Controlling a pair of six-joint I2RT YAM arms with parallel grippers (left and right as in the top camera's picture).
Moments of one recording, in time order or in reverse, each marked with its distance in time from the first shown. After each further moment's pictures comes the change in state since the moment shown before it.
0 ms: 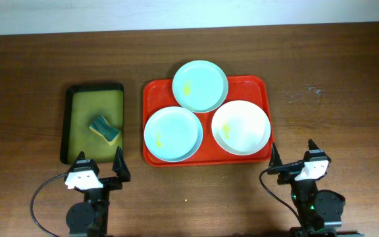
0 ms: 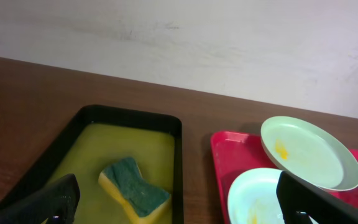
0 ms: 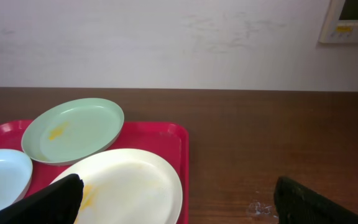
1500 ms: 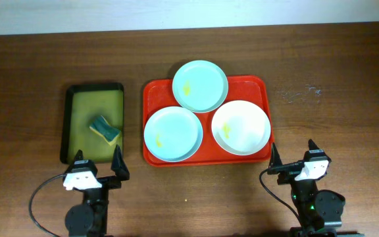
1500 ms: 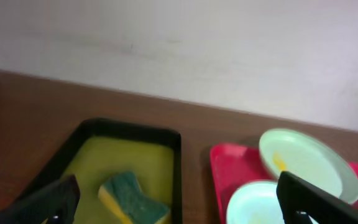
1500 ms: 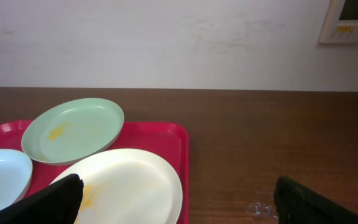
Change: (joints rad) left arm 0.000 0.000 -0.002 0.048 -0.007 0.000; right arm 0.000 0.000 0.000 0.000 0.000 0.001
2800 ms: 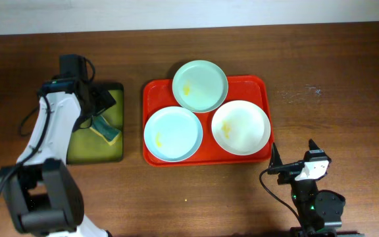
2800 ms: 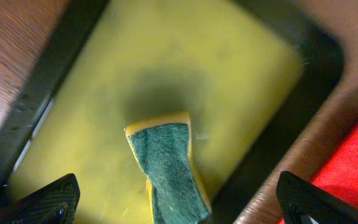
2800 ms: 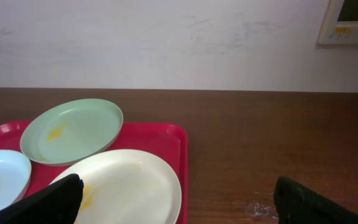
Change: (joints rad) left arm 0.099 1.807 1.381 -0.841 -0.044 -0.341; right arm 0.000 -0.004 0.000 0.000 0.003 0.000
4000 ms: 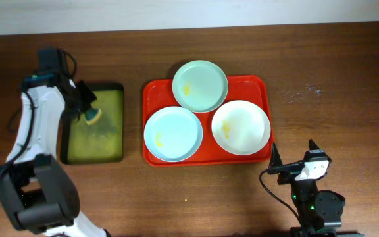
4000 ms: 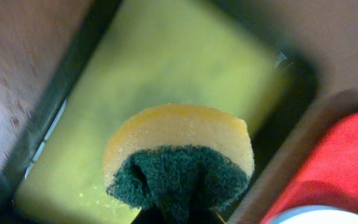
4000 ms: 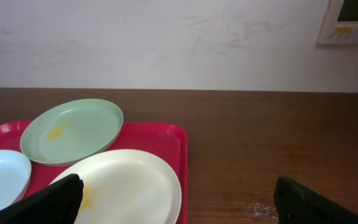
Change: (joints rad) left arm 0.093 0.033 0.084 -0.050 0.123 0.081; right arm 0.000 0.000 0.000 0.000 0.000 0.000
